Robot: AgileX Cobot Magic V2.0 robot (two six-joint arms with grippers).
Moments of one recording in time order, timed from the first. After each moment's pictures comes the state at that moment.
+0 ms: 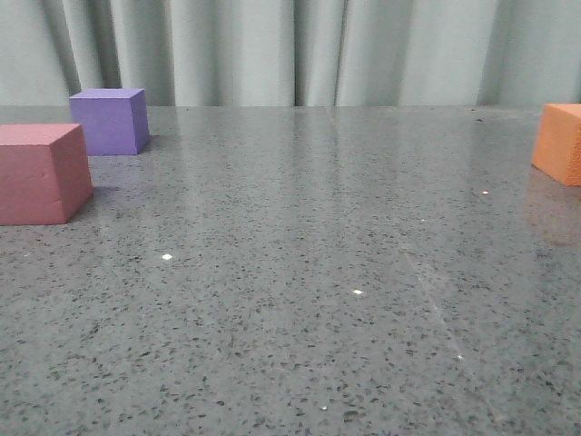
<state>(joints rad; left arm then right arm) -0.01 0.00 0.00 0.21 0.00 -0.22 0.02 1.18 -1.06 -0.09 0.61 0.16</state>
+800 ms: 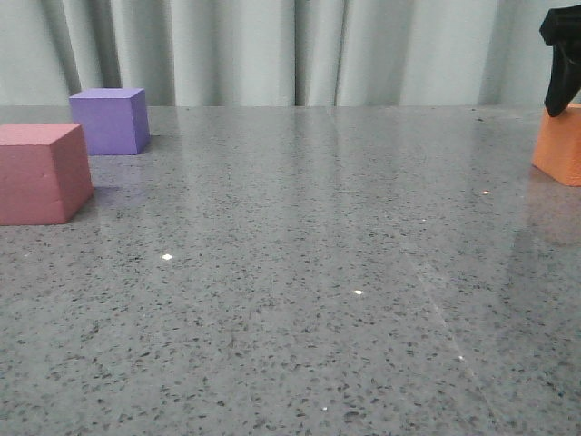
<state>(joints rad) -0.01 0.00 0.00 0.21 0.00 -0.22 0.02 1.54 -1.19 -0.07 0.65 0.14</state>
